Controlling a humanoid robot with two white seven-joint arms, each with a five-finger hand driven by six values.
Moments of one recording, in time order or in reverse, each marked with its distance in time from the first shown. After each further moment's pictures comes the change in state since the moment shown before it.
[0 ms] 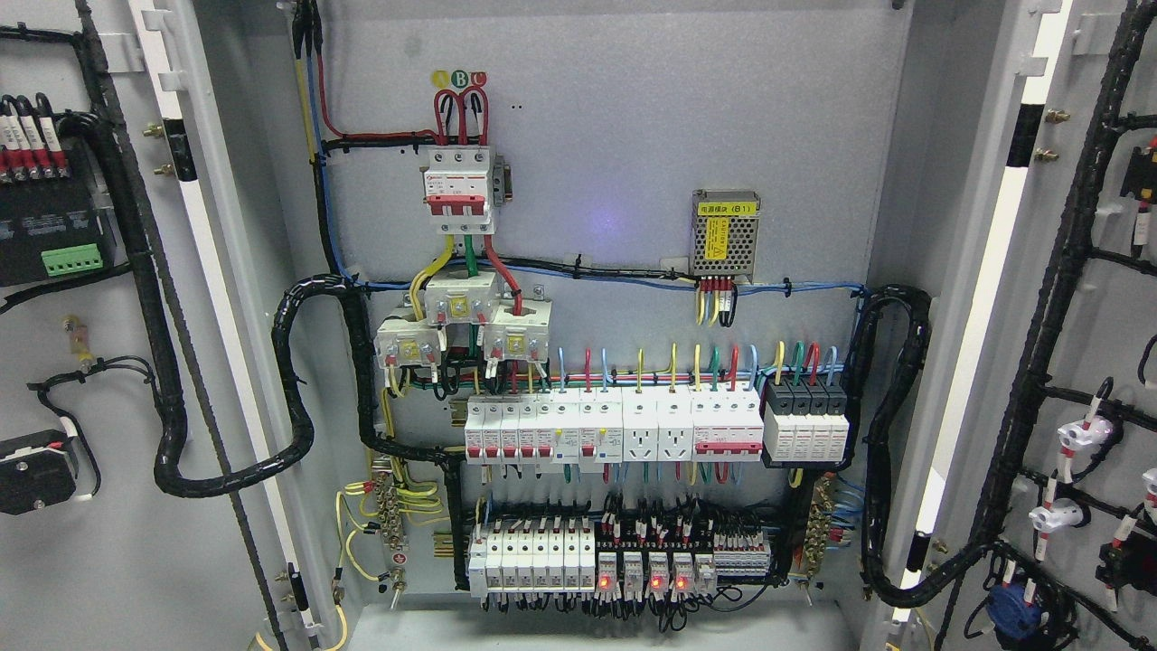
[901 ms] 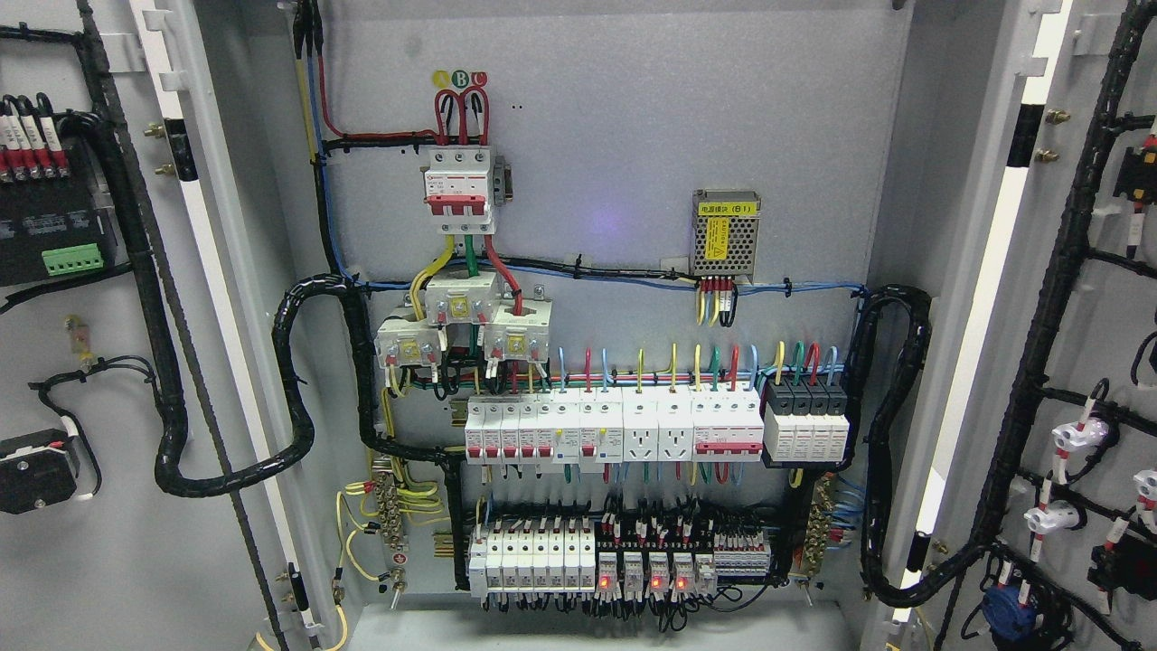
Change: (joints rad) left arm -0.003 0.000 -0.045 -0.042 0.001 0.000 0.000; right arm 0.067 -0.011 0.085 -0.080 -0.011 -0.027 0.013
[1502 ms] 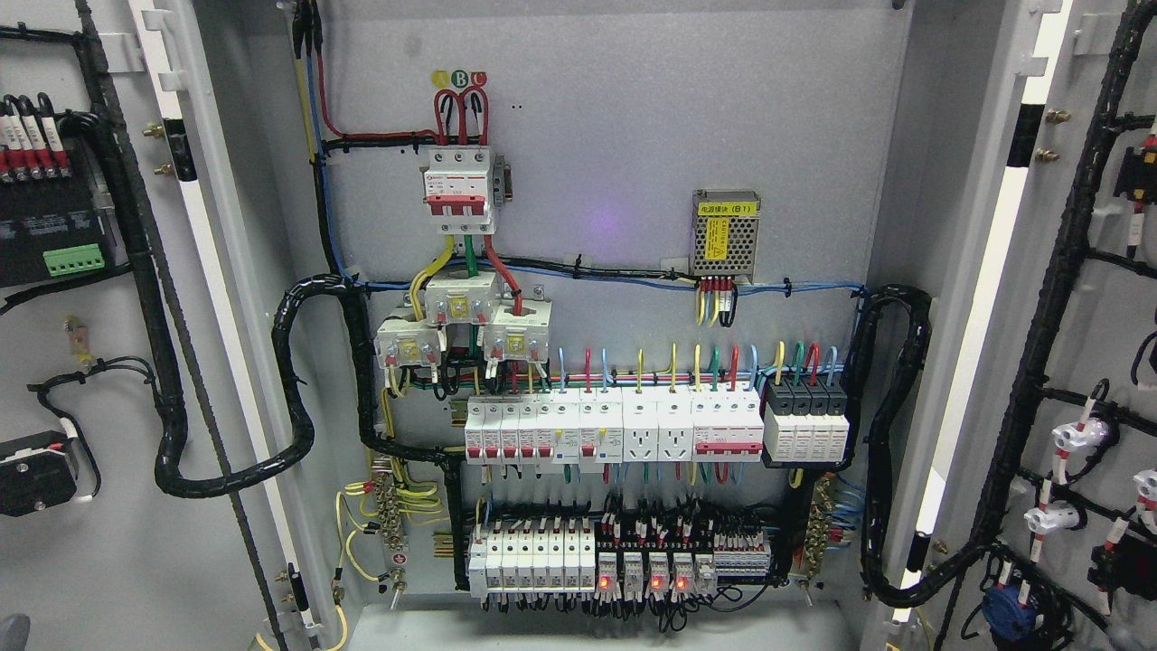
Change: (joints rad) left arm 0.102 -0.031 -0.075 -0.163 -0.001 0.000 -0.001; right arm 0.030 -0.018 0.226 0.034 0.130 0.003 0.003
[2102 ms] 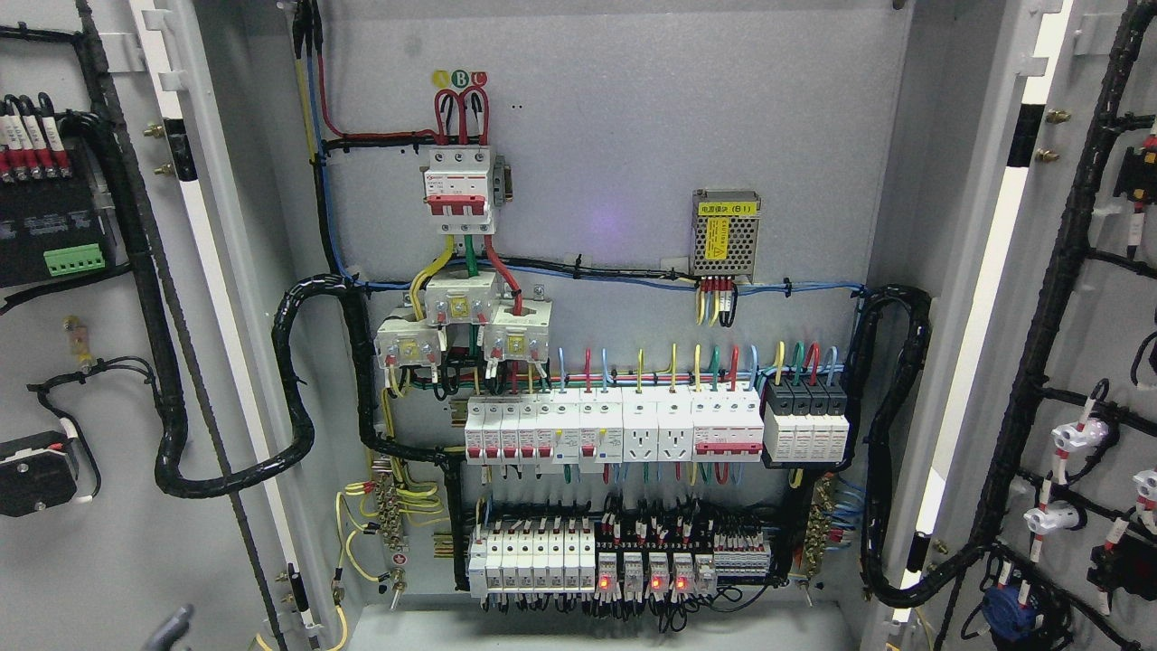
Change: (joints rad) left arm 0.140 -0.200 -0.239 -0.004 -0.219 0.000 0.004; right arm -0.007 0.079 0.222 0.281 0.108 0.001 0.004
